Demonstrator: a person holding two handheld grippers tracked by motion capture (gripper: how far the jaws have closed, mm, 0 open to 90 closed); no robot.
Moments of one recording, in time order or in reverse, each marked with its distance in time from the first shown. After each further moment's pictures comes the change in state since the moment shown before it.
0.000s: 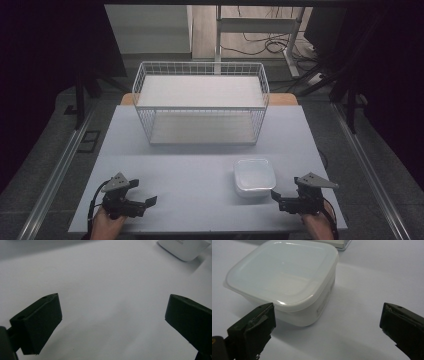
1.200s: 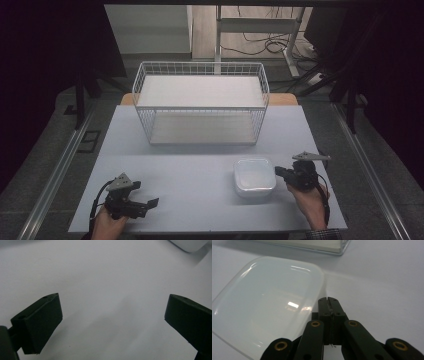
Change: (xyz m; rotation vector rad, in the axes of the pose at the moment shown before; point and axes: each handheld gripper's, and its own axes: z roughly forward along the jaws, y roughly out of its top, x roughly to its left) left arm -0.002 0.000 0.006 0.054 0.003 0.006; right arm -0.022 0.043 0.035 0.107 0.050 0.070
